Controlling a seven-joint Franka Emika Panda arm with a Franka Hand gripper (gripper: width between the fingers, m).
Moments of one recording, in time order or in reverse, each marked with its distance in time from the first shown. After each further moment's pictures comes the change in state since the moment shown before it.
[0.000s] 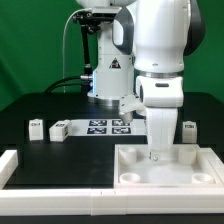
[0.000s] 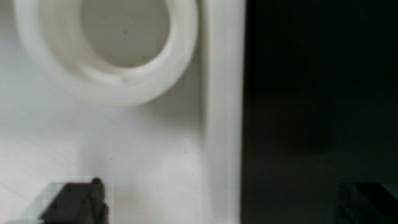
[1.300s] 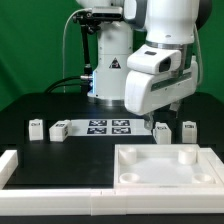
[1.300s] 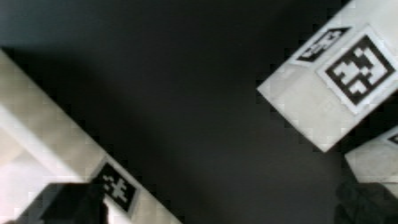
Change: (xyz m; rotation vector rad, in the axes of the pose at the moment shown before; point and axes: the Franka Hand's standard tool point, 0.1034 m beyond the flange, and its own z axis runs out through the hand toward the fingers) arm 0.021 -0.048 -0.041 0.011 -0.023 0.820
